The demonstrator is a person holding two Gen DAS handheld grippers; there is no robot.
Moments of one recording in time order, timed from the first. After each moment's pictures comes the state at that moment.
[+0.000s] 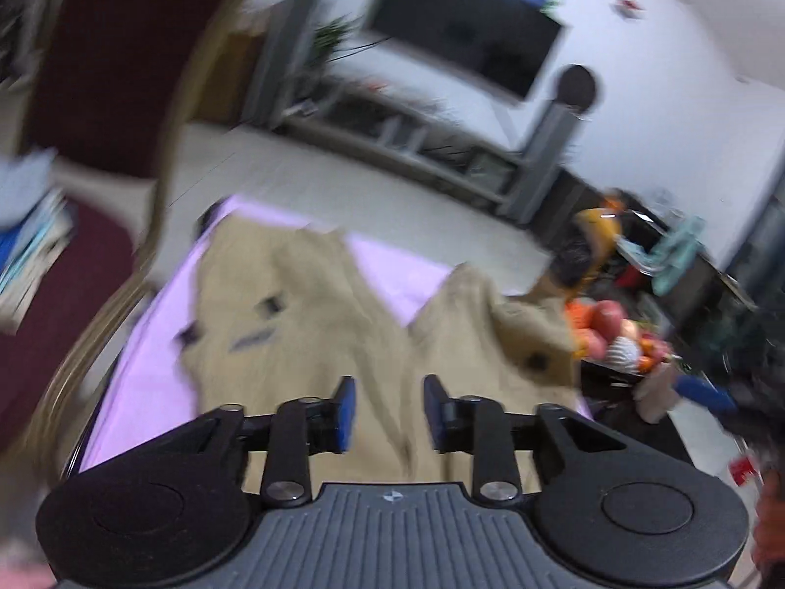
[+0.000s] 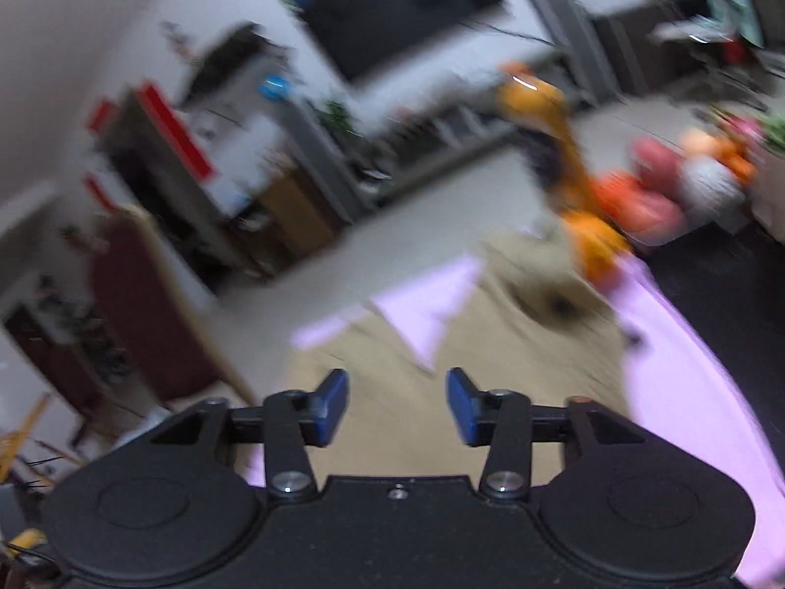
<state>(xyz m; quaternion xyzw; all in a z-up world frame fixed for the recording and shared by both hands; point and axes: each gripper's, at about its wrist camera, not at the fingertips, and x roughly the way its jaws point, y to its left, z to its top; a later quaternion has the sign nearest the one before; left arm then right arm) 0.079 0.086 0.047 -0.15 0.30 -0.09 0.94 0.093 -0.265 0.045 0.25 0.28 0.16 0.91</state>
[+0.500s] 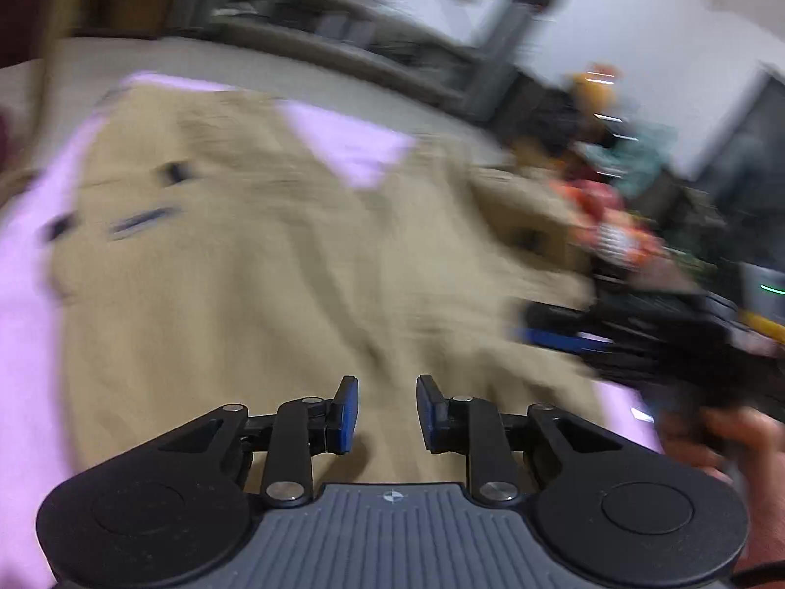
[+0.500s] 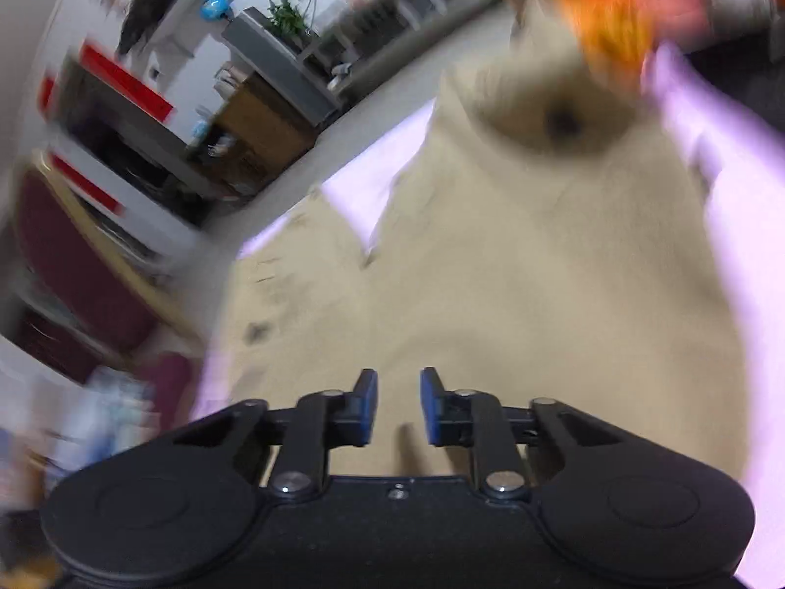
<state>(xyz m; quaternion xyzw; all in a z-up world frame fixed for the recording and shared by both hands) 0.138 0.046 -0.075 -0.14 0.39 -0.21 0.89 0.188 -0.255 -0.124 0.35 0.42 0.19 0.81</state>
